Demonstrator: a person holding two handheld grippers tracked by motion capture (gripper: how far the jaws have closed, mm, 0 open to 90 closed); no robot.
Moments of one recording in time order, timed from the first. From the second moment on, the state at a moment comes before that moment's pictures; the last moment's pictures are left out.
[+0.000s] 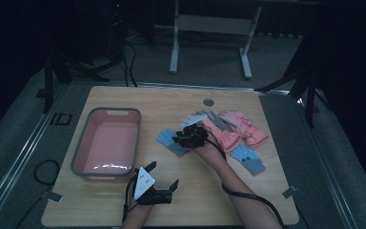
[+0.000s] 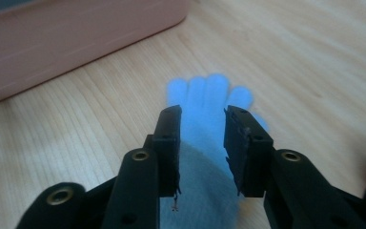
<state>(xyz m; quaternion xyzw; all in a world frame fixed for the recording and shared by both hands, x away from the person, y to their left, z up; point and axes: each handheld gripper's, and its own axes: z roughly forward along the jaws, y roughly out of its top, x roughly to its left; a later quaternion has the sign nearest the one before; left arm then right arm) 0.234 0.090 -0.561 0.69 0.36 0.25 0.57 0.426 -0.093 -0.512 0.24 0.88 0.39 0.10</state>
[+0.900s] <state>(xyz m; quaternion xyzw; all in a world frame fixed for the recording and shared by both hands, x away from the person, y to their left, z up) 0.232 0.090 -0.561 0.69 0.36 0.25 0.57 0.418 -0.084 -0.533 0.33 0.85 0.39 0.13</state>
